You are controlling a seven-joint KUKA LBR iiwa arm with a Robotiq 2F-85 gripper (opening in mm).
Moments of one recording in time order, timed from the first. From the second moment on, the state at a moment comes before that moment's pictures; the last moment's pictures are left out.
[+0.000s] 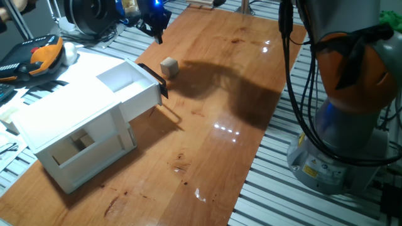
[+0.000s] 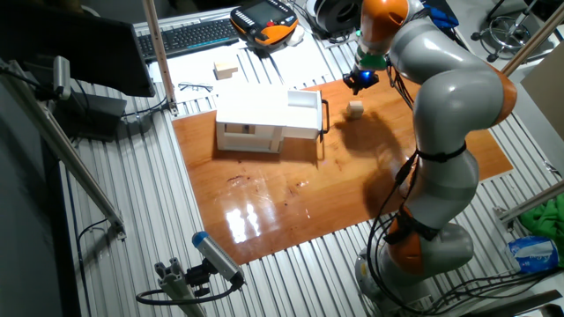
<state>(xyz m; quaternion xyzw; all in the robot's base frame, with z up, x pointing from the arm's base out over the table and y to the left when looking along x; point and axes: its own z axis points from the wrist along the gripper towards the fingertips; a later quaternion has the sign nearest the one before) 0.617 -0.119 0.184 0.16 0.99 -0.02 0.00</state>
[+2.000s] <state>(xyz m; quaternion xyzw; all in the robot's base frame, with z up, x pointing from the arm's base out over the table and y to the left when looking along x) 0.628 -0.152 0.128 0.08 1.00 0.01 0.03</state>
